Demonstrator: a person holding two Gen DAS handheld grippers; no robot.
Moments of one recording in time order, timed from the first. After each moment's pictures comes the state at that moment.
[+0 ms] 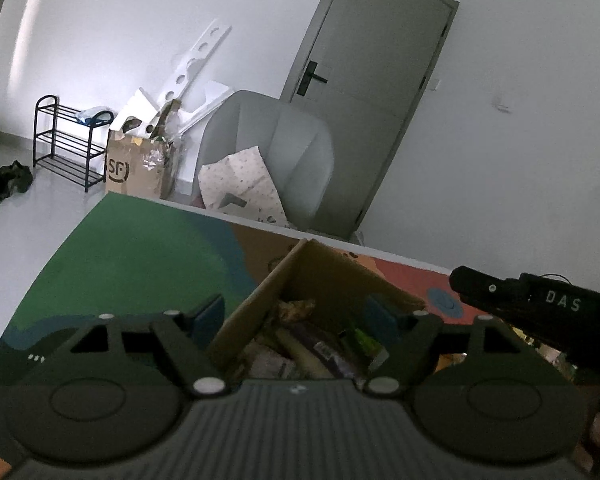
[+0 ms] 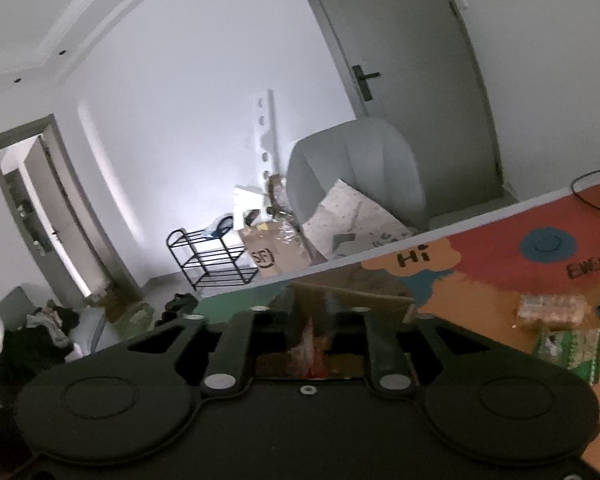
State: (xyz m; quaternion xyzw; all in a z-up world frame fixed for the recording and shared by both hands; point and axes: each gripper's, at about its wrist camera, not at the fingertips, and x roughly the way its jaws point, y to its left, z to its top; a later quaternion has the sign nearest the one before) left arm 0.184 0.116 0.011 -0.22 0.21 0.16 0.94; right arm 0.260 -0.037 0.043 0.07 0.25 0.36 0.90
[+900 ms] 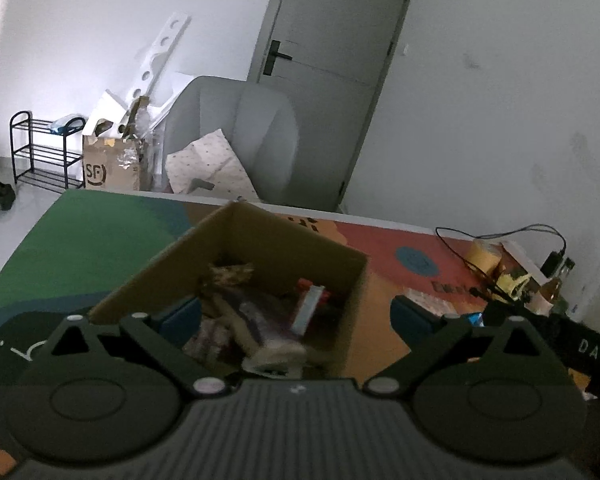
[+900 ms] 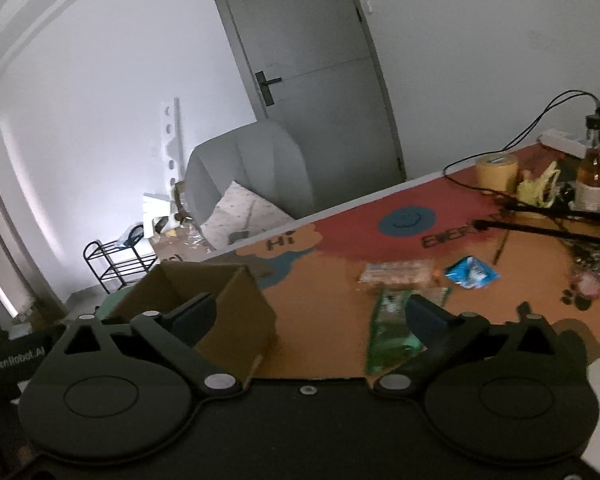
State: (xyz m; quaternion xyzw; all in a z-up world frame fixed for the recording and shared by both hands) left arm 0.215 0.045 0.008 -0.17 0.24 0.13 0.95; right arm 0.249 -0.132 0.020 0.07 0.26 0.23 0.94
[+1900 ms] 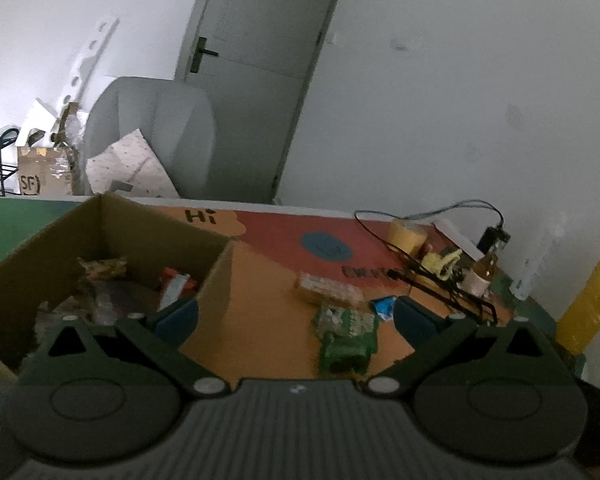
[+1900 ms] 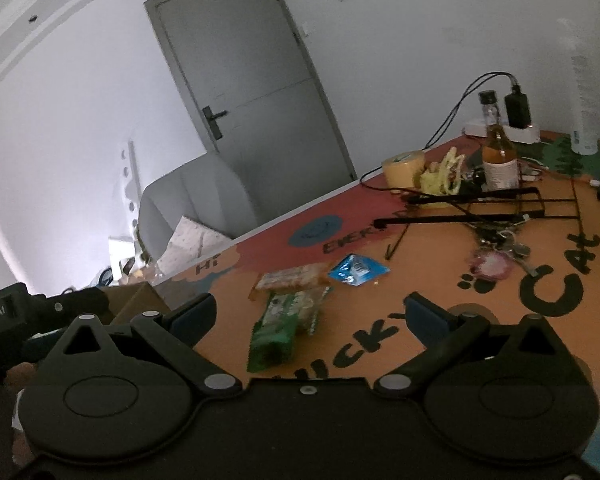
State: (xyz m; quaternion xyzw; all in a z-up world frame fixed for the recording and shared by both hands) left arm 0.251 -0.032 0.001 -0.15 0.24 0.04 0.96; right arm 0.250 -0.234 -0.013 0.13 0.23 0.17 0.95
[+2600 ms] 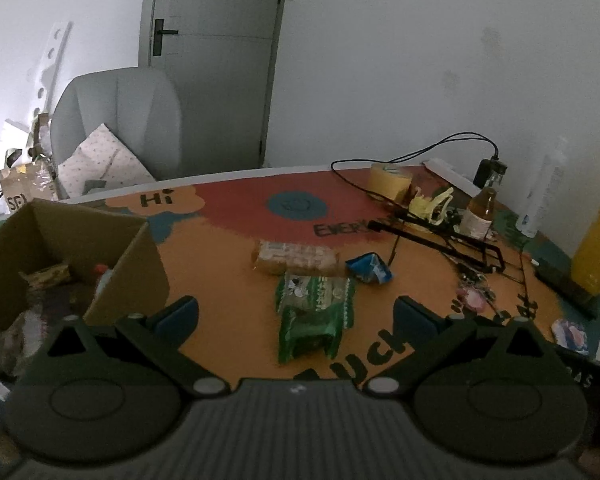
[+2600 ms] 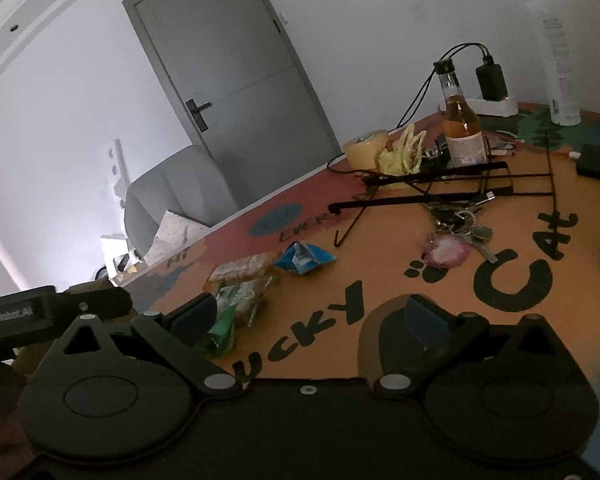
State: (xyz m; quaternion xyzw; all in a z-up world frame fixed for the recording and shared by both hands) left arm 0.304 -0.090 -0.015 -0.08 0.30 0.02 0.95; right arm 0.278 -0.282 -0.036 0.15 0.26 0.17 0.94
